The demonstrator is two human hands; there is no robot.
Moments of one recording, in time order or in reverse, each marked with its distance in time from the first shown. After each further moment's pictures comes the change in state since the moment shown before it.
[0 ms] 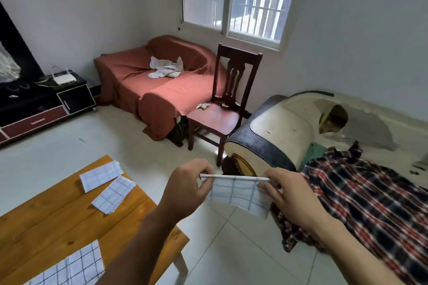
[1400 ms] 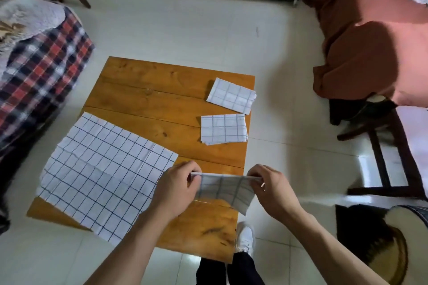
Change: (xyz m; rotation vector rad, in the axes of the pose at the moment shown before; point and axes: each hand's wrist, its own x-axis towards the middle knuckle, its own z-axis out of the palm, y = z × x) left_hand -0.111 -0.302 0.028 0.214 0.333 -1.308; right_hand 0.311 -0.039 0.444 0.236 -0.924 -0.506
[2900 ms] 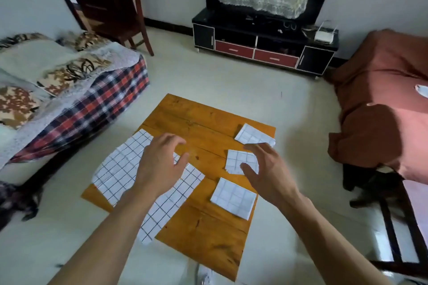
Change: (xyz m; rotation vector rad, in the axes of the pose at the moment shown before) left_hand -0.094 0.043 -0.177 0.106 0.448 -0.083; right_hand -0.034 -0.182 -0.086 -0.234 0.141 -0.334
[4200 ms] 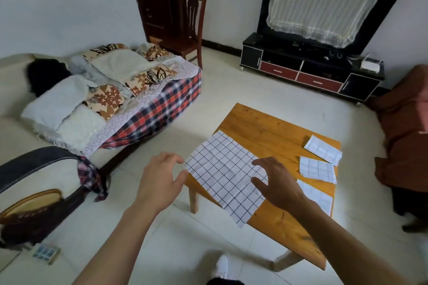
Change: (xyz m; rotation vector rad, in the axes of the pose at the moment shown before) left_hand -0.181 -0.292 -0.228 -0.032 0.045 -0.157; right_hand -0.060 -0.317 0.148 -0.070 -0.165 -0.071
